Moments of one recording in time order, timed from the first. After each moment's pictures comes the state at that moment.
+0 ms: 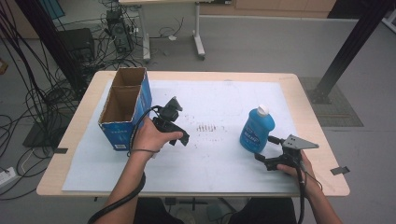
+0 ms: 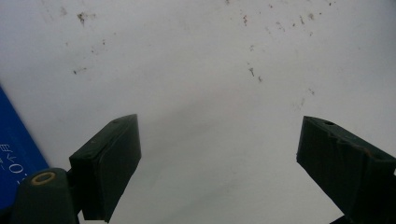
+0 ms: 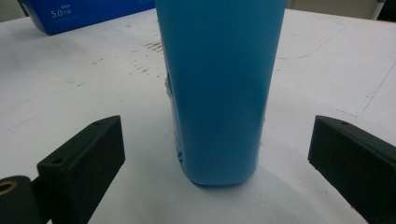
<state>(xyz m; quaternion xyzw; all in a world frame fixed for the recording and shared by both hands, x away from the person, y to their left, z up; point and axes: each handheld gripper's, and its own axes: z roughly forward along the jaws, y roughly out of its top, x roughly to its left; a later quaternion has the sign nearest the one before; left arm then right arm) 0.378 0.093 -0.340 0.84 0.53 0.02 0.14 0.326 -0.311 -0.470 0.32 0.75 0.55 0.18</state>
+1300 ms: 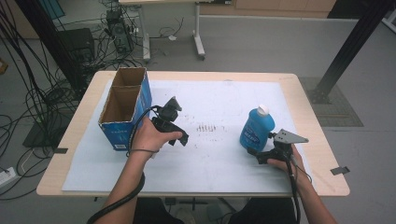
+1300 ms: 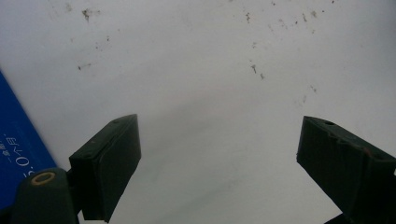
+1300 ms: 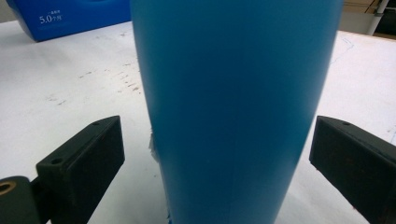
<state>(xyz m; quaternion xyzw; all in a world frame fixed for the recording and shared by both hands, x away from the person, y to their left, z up) 0.377 0.093 -0.338 0.84 0.53 0.02 0.14 0.347 -0.289 -0.470 0.31 0.75 0.55 0.20</state>
